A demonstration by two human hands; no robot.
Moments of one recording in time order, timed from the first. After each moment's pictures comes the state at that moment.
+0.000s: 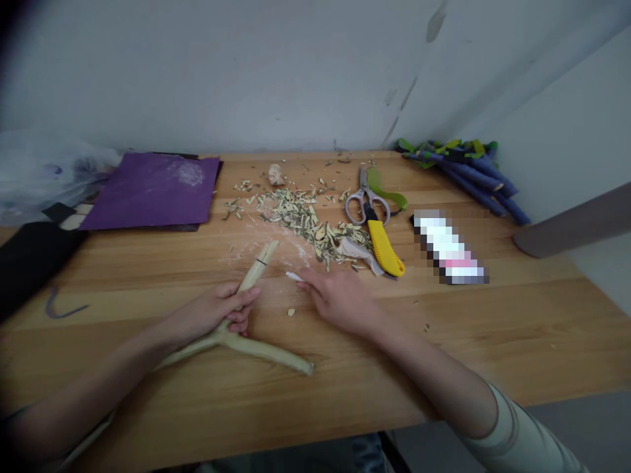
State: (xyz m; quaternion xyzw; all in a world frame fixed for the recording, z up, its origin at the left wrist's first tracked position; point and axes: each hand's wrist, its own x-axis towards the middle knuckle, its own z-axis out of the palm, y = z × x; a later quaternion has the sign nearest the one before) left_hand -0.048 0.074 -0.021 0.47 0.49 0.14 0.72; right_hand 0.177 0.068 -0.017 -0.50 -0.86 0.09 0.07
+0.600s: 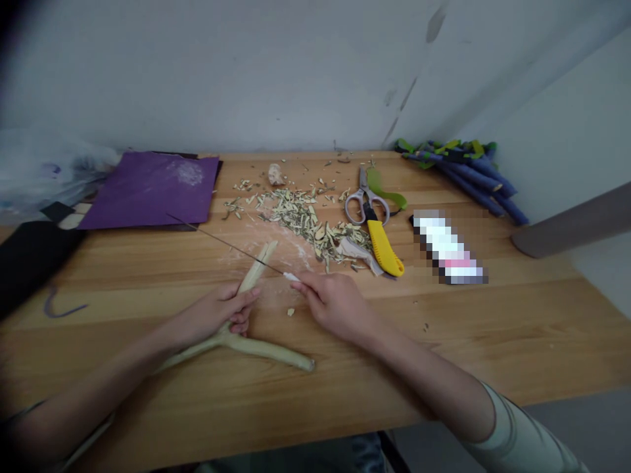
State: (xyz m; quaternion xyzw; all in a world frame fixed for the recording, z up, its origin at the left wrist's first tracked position) left_hand -0.048 0.073 -0.031 0.50 0.50 0.13 0.70; right_hand 0.167 0.060 -0.016 -0.51 -0.83 0.18 0.16
